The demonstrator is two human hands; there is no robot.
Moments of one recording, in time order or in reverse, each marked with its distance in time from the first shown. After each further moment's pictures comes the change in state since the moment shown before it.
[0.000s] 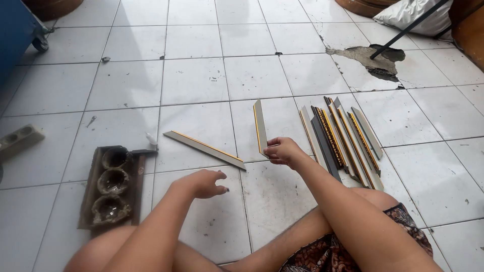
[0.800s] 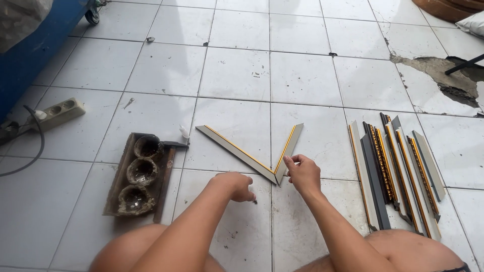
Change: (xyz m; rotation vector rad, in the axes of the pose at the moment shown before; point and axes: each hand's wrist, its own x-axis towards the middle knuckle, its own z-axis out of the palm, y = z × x) left_hand 0.069 -0.024 0.011 0.047 -0.062 -0.070; right_hand -0.024 -0.008 0.066 -0.336 0.247 -0.226
